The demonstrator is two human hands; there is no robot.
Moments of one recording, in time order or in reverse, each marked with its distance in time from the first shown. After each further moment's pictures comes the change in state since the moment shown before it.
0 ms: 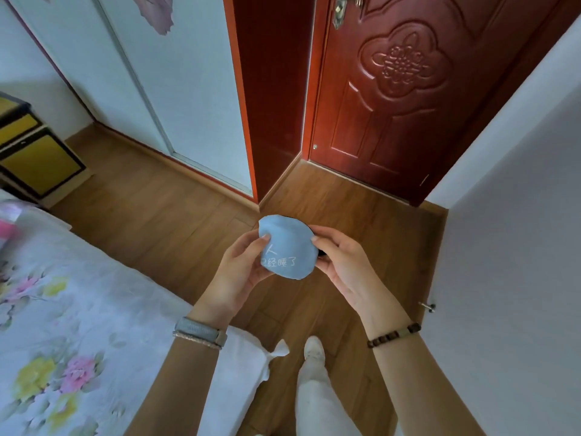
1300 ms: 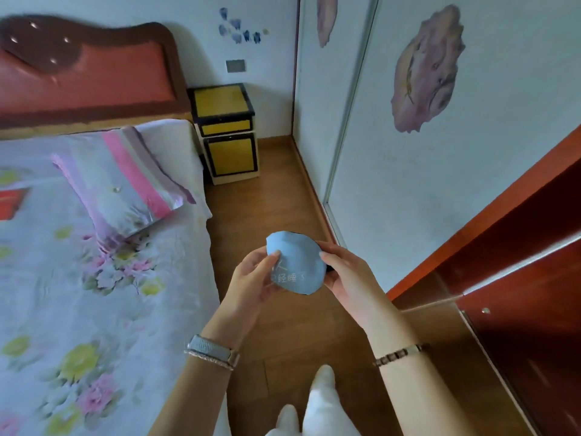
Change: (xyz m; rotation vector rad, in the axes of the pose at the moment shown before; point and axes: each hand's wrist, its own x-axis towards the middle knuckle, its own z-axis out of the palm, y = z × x) left_hand 0.282 0.228 -0.244 -0.337 0.762 0.280; right_hand 0.440 -0.144 0.361 -0.163 -0.749 0.205
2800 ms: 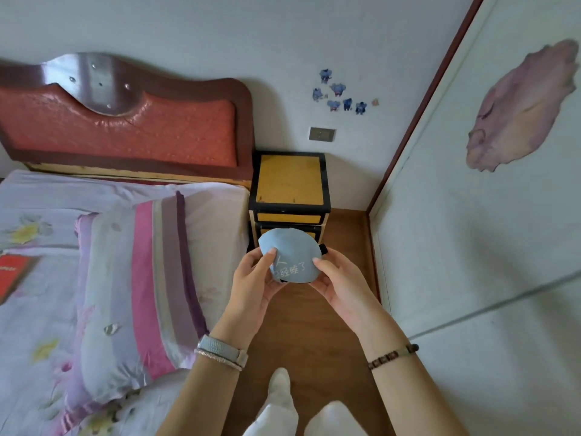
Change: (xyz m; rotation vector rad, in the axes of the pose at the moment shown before) left_hand 0.619 0.303 -0.124 -0.348 0.379 0.111; right_hand 0.673 -0.203 0.260 -0.164 -0.212 0.180
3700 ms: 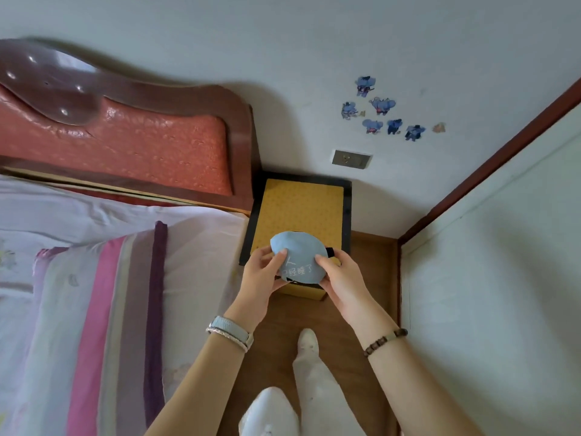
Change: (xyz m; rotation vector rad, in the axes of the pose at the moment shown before) left_hand 0.382 0.043 0.103 0.276 0.182 -0.112; right_hand 0.397 -0.122 -0.008 -0.134 0.085 0.179
